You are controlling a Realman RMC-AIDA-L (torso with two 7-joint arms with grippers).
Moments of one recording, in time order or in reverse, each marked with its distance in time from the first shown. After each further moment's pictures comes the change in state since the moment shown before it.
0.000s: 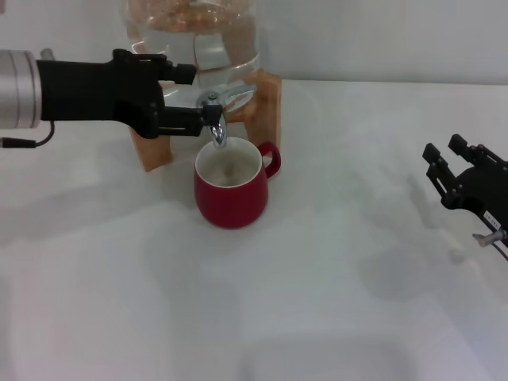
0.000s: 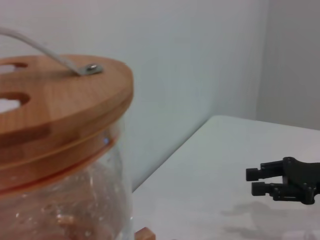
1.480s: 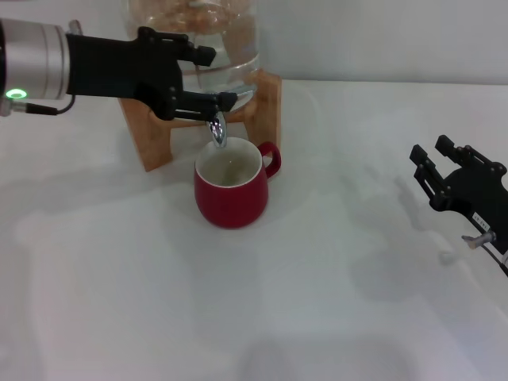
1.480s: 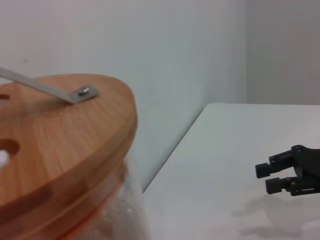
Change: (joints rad) left arm -0.154 0.028 -0.046 -0.178 0.058 0.015 0.174; right arm 0.001 0.003 -0.032 0.023 0.011 0.002 0.000
